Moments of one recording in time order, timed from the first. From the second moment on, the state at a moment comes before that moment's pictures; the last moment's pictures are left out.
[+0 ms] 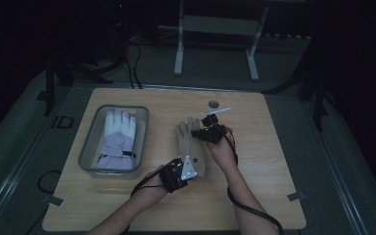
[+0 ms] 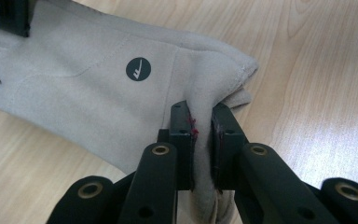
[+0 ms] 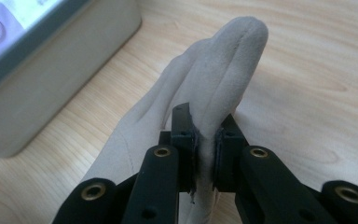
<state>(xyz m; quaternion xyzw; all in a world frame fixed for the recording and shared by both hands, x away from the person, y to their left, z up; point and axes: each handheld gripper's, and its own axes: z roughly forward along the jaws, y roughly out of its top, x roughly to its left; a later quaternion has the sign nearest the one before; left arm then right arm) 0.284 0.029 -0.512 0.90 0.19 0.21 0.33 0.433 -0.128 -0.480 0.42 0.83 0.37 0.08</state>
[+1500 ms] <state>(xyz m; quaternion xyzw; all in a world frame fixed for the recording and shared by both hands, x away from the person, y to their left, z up) 0.273 0.161 -0.465 0.87 0.27 0.27 0.32 0.441 0.022 -0.407 0.32 0.85 0.41 0.08</state>
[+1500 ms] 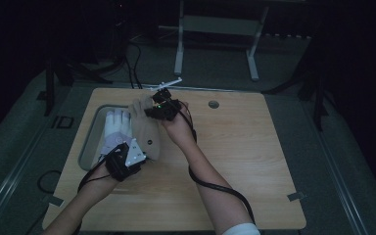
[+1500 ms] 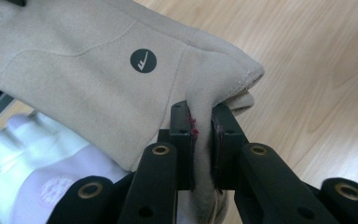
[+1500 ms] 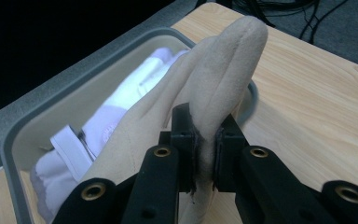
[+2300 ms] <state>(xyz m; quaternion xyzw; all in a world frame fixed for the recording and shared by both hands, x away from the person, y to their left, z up) 0.269 0.215 -0.484 0.86 0.33 0.26 0.29 0.450 0.098 -0.435 0.30 0.88 0.37 0.05</state>
